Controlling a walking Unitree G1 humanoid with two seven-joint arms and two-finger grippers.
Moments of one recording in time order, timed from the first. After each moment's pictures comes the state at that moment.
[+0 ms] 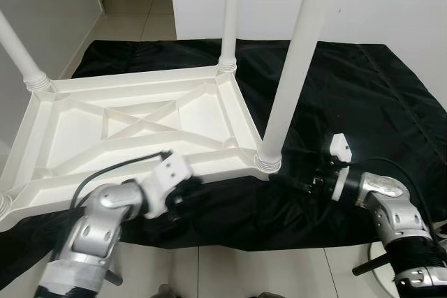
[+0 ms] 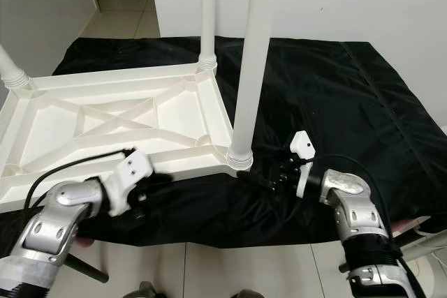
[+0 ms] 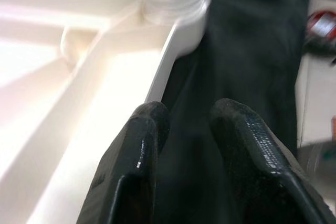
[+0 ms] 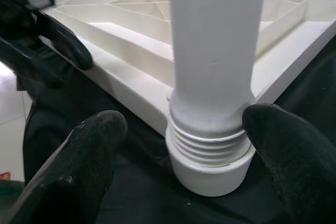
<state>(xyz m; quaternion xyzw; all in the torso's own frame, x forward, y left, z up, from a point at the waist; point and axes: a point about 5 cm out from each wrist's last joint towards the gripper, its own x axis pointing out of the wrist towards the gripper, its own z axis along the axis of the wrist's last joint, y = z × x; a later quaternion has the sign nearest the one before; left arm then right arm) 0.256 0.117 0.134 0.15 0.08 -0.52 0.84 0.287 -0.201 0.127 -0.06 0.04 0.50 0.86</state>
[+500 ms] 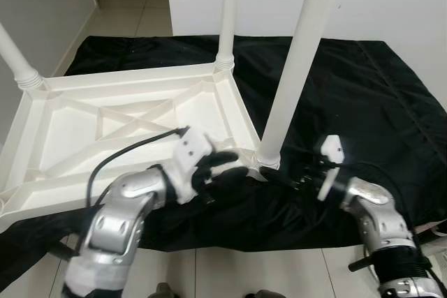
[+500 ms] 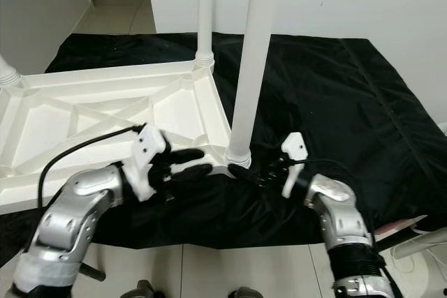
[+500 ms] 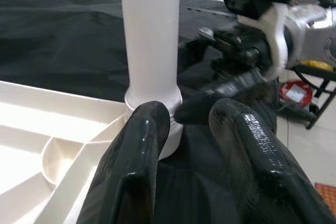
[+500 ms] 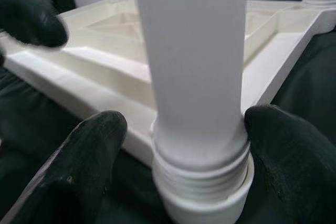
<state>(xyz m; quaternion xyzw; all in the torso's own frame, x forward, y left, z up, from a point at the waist) 0.253 0.082 0.167 0.07 0.00 -0.54 0.84 0.286 -0.179 0.125 -0.02 0.00 0.44 0.90</state>
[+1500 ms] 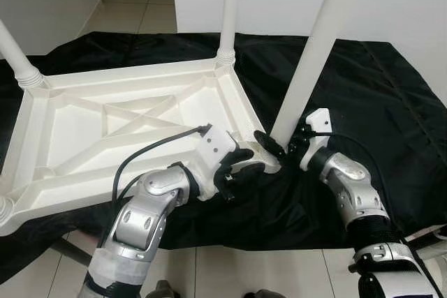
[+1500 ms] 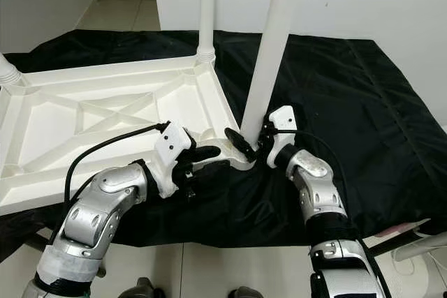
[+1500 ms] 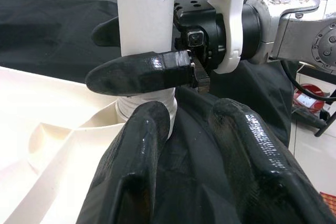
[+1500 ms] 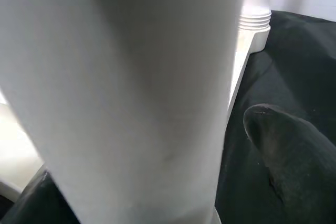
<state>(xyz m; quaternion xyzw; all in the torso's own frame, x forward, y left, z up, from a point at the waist) 0.257 0.054 0.168 0.05 0.01 -0.53 0.85 0.328 -0.169 0.139 -0.03 -0.03 0.33 0.94</state>
